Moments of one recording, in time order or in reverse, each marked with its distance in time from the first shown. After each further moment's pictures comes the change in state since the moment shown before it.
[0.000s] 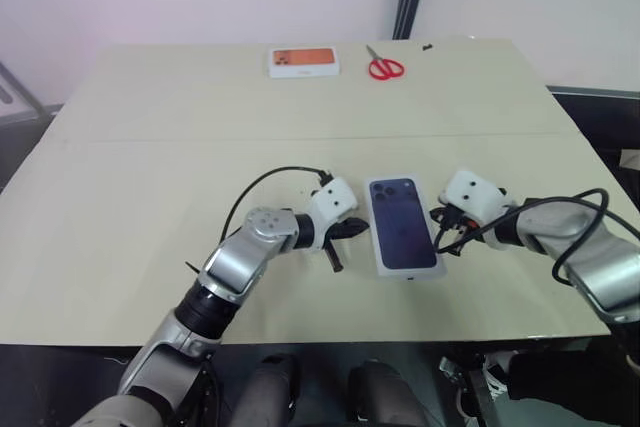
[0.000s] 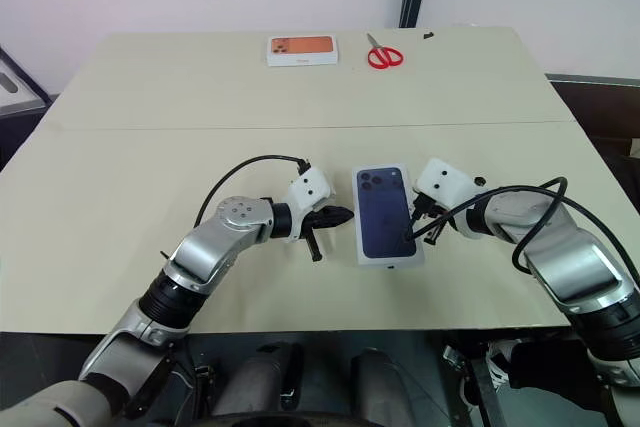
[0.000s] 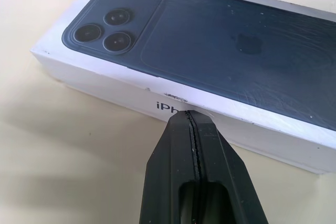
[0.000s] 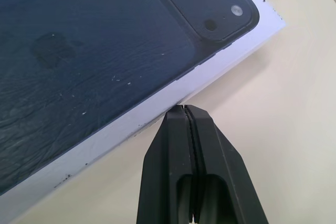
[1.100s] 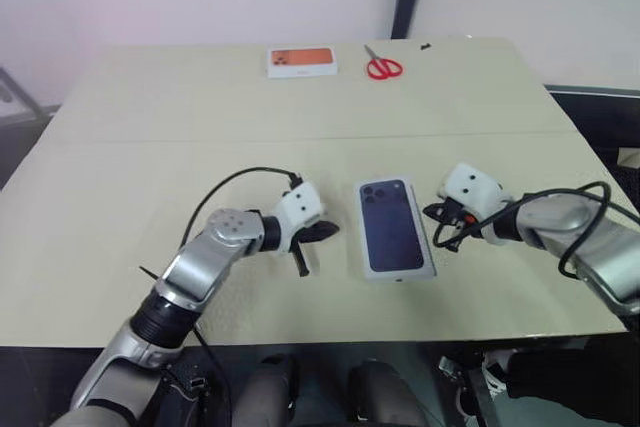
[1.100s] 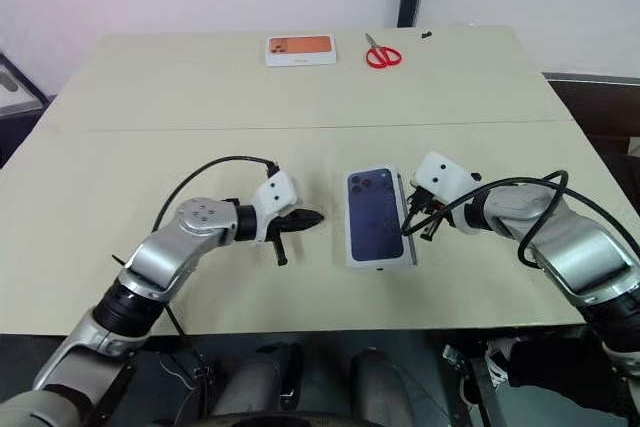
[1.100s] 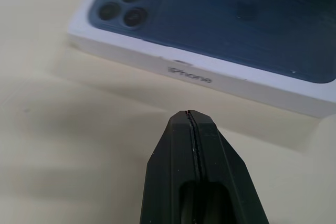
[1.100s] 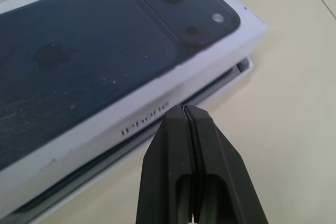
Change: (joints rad) left arm 0.054 0.197 -0.001 -0.110 -0.023 -0.010 -0.061; right arm -0.065 -0.070 0.078 0.012 0.152 -0.027 -0.086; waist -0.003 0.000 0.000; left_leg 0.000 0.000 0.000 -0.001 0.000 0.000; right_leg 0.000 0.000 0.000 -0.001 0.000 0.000
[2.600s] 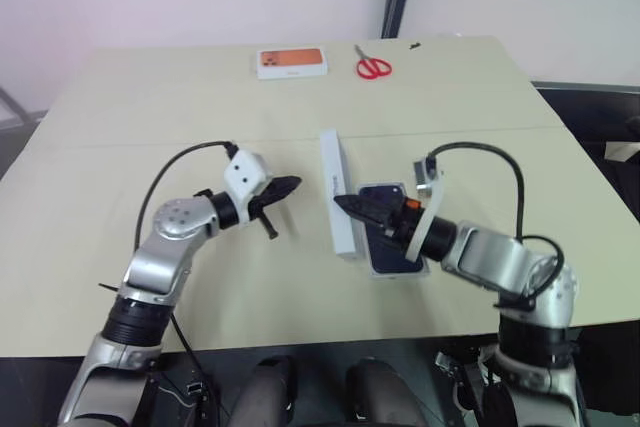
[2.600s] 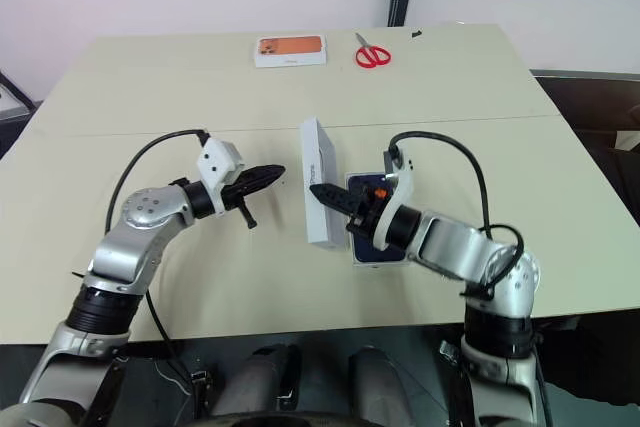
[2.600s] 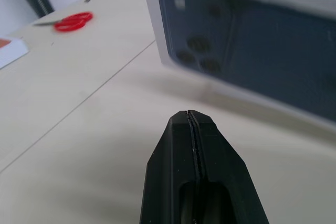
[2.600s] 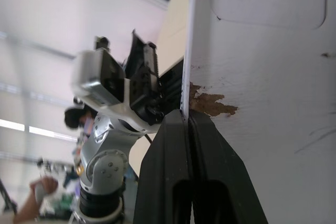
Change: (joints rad) left arm 0.070 0.008 0.280 0.103 -0.074 -0.358 0.041; right arm 0.103 0.817 -0.382 -0.034 1.529 0.334 -1.202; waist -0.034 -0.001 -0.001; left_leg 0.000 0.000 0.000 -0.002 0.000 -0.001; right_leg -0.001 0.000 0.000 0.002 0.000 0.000
